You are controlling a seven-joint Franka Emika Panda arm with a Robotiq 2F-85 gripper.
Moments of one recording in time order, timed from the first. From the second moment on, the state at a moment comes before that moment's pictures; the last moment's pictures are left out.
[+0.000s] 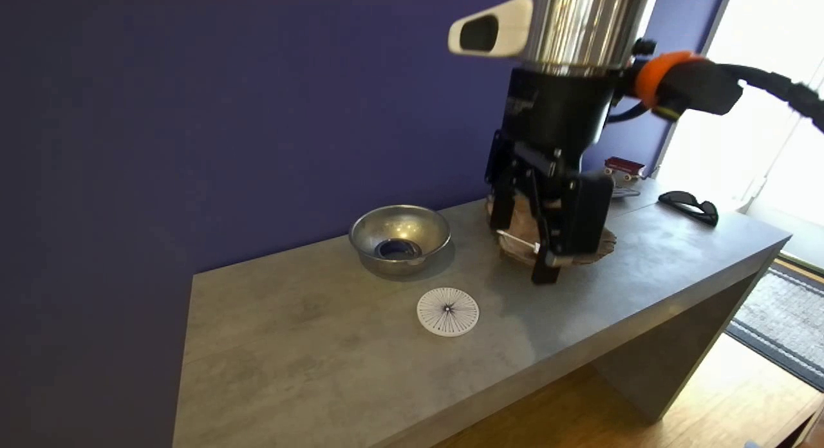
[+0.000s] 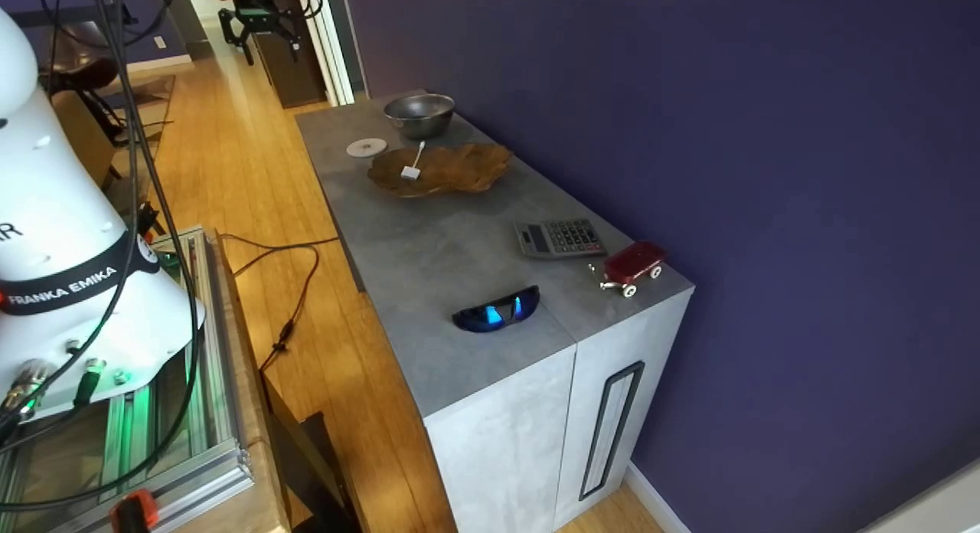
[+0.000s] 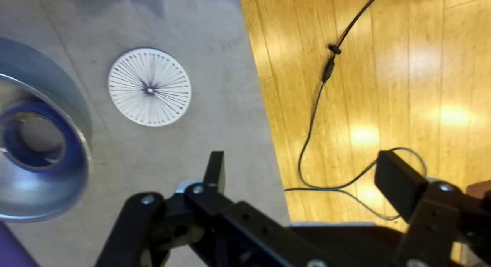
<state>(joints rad) 0.55 0.34 0.49 -1.95 -0.16 2.34 -0.12</state>
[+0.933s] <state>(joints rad) 0.73 0.81 0.40 -1.55 -0.22 2.31 -0.19</state>
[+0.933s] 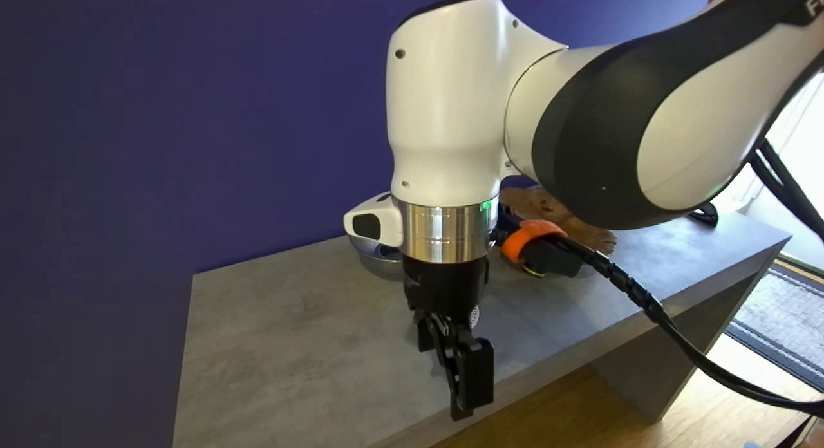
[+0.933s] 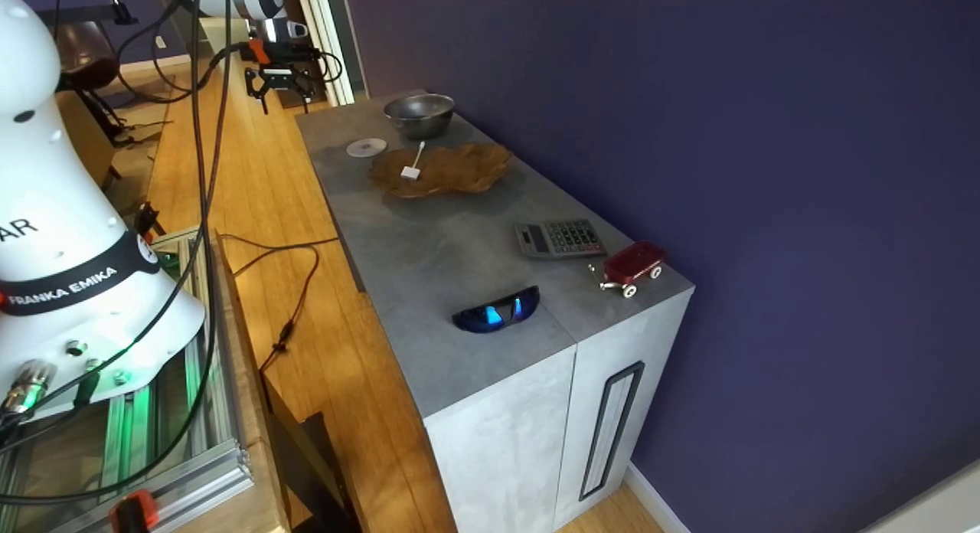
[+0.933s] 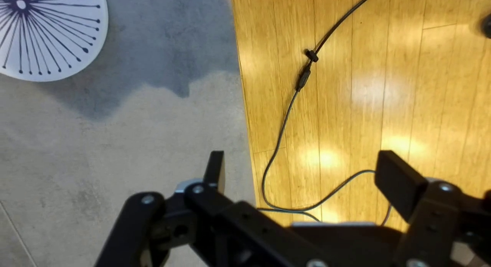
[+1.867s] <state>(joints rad) 0.80 1.01 0.19 -1.29 -0.23 2.40 -0.08</state>
